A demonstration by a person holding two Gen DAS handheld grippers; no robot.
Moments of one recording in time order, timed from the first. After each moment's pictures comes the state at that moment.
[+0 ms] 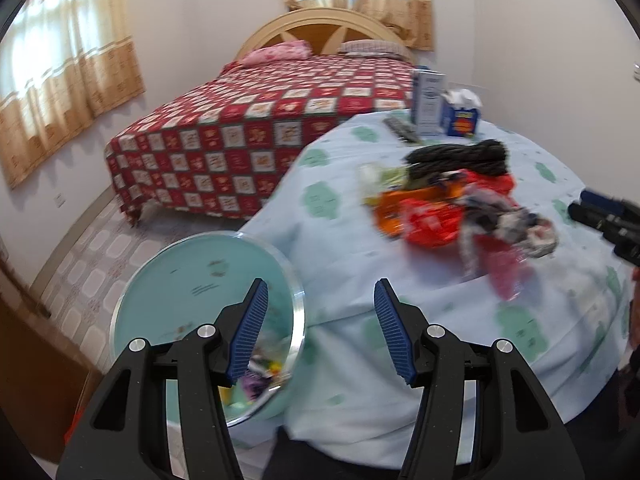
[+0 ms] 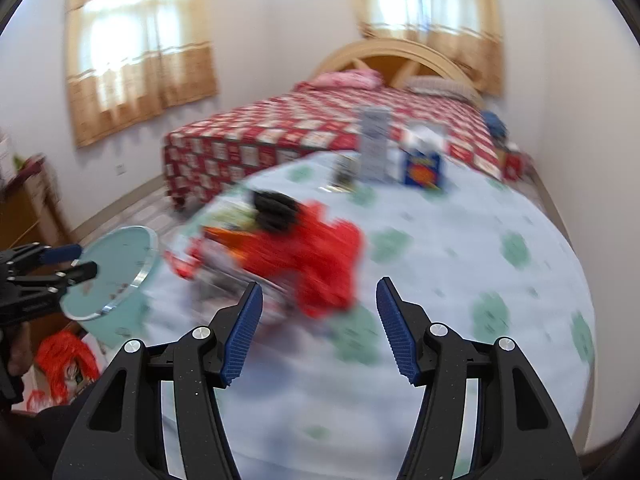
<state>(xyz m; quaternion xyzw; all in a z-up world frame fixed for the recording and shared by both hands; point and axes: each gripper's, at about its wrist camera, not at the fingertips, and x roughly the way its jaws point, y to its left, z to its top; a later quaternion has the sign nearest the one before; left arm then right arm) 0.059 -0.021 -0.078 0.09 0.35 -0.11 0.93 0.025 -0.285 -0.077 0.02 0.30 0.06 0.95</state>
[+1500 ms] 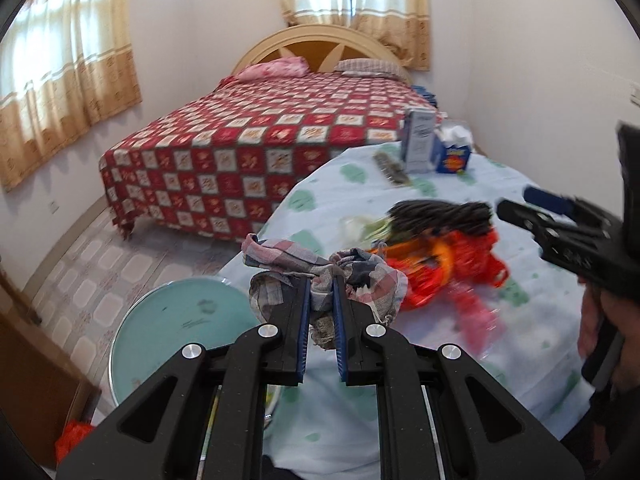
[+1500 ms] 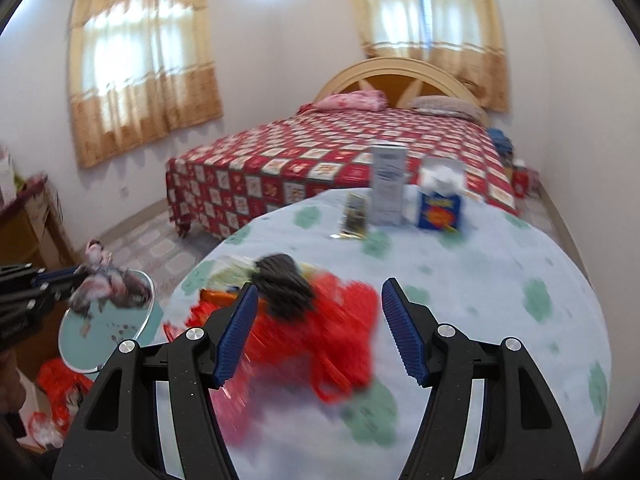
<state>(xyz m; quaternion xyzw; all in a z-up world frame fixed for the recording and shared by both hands) 0.079 -0.021 -0.043 0.06 0.33 -0.12 0.93 0.095 -0.241 -0.047 0.00 0.27 0.10 0.96</state>
